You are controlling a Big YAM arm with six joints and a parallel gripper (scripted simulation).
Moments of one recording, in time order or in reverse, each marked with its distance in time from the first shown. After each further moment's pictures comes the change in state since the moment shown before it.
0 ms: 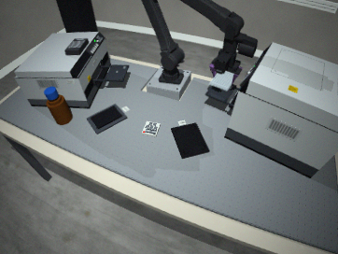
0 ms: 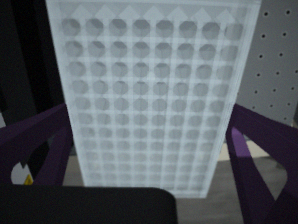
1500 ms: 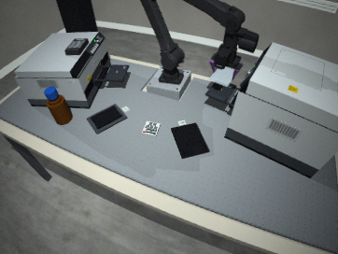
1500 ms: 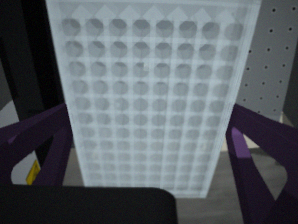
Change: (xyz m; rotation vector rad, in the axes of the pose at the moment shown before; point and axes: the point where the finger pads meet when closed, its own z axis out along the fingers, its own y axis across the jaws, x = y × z) arm -0.004 -0.002 -0.024 0.010 0.000 0.001
